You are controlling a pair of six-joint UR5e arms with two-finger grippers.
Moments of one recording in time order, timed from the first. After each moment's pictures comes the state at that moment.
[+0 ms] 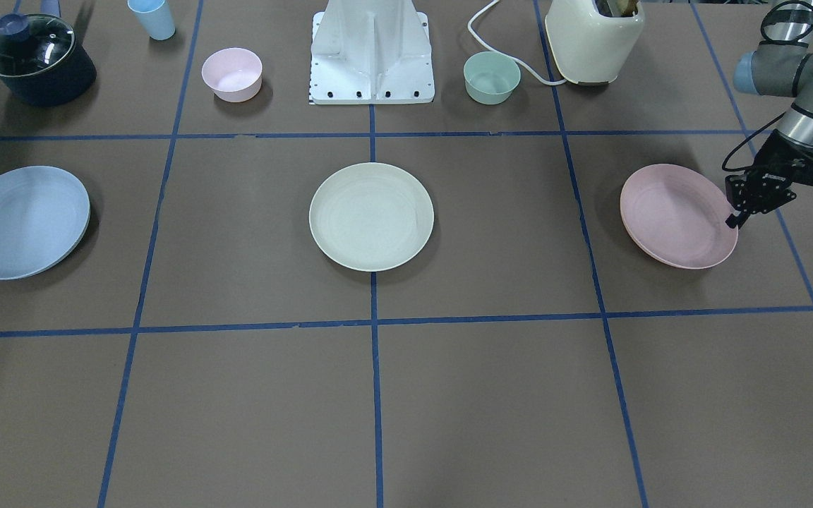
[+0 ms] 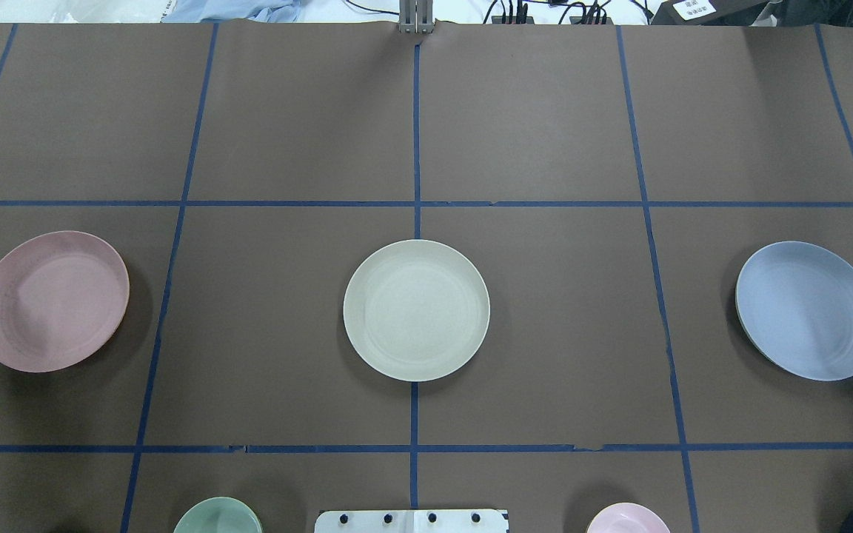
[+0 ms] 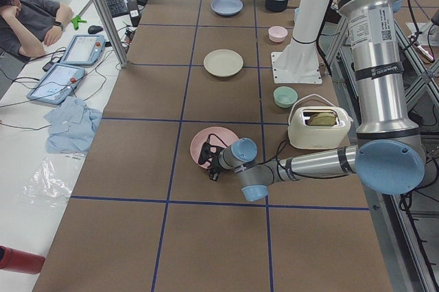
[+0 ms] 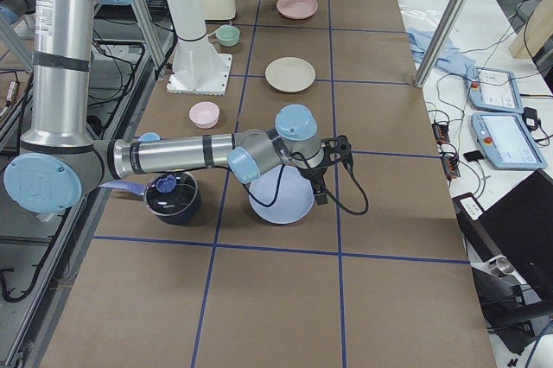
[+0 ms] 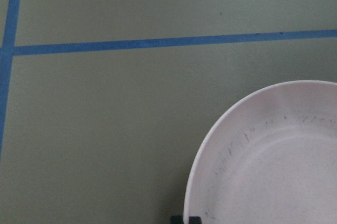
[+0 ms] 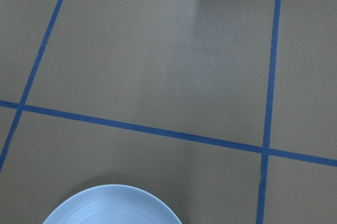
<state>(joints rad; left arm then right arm) -0.89 -1.35 -1.45 -2.98 -1.90 -0.92 1.42 -1.70 1.82 -1.13 2.31 0.32</state>
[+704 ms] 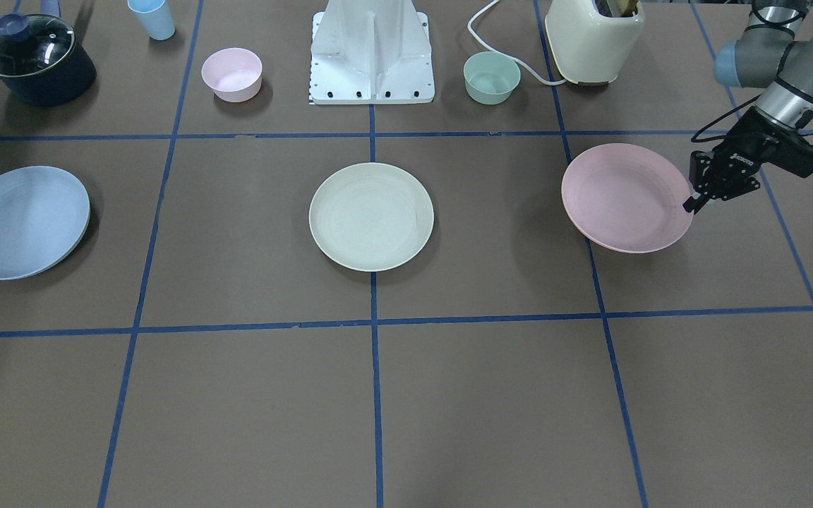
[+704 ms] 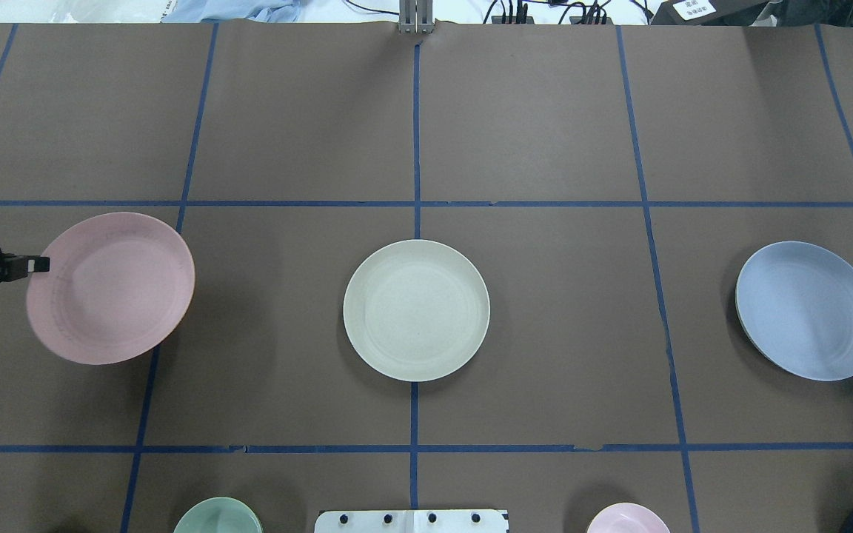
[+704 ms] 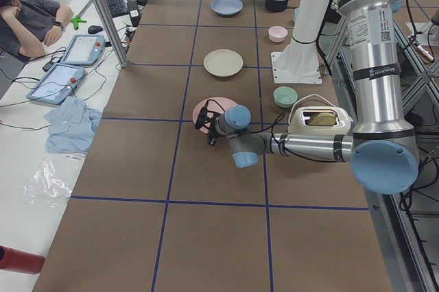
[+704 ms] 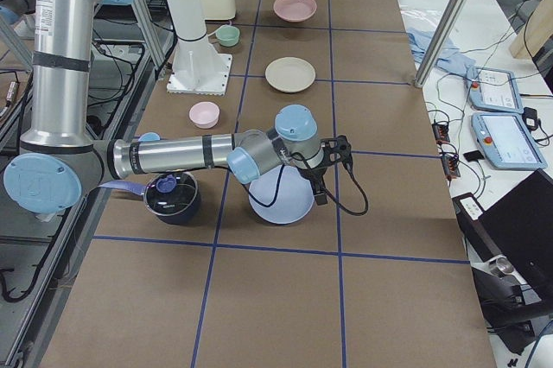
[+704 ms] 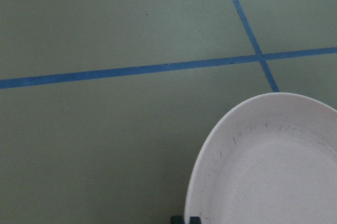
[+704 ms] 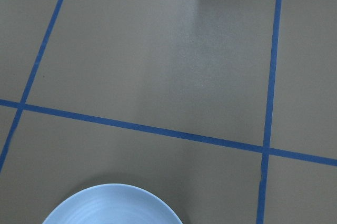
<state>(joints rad) -0.90 -1.41 -1.75 -2.71 -2.03 -0.98 1.42 -1.70 1.82 -1.13 2.31 0.32</state>
